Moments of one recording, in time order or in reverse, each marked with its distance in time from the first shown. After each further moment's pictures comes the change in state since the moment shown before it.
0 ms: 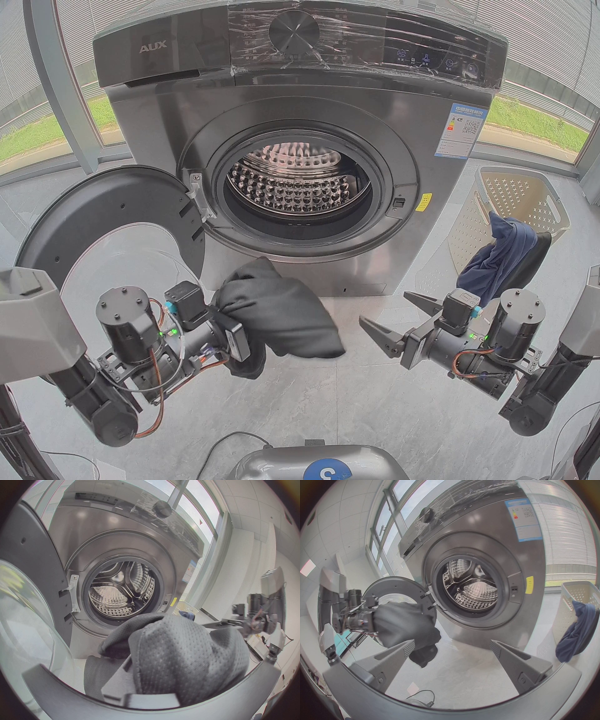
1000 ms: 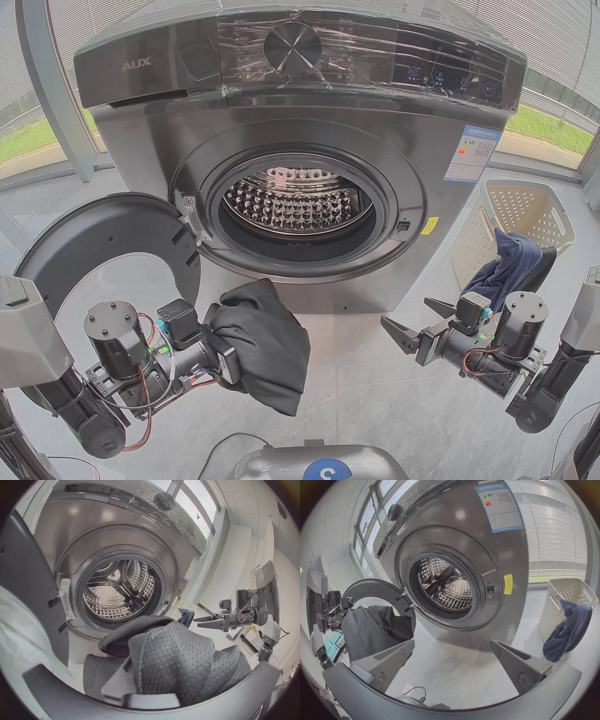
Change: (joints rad) left arm -0.014 -0.057 0.115 0.000 -0.040 0.038; right arm -0.079 0.008 0.053 0.001 -0.050 0.027
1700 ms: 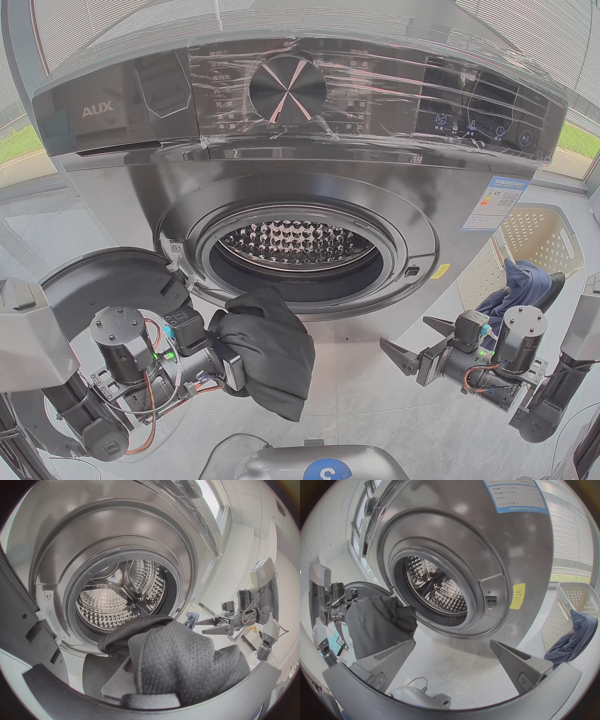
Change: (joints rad) left arm -0.019 0.018 0.007 0.000 0.001 0.001; right arm 0.029 0.000 0.074 0.000 0.006 -0.009
